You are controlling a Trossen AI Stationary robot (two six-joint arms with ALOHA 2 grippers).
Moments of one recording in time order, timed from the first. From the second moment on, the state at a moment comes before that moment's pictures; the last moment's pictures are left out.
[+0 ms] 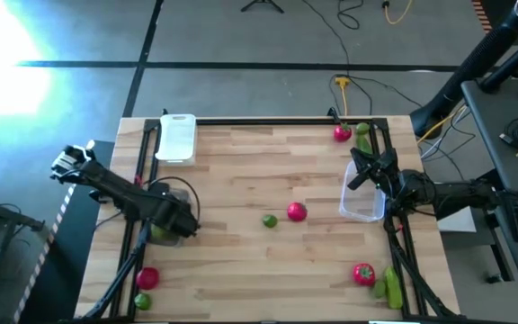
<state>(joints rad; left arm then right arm) -0.42 1.36 0.92 -1.56 -0.08 -2.03 0.00 0.08 0.01 0.19 0.83 -0.01</state>
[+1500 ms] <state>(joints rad) -0.50 1.48 1.30 -1.12 -0.85 -1.40 0.00 0.08 0.01 0.19 0.83 -0.01</state>
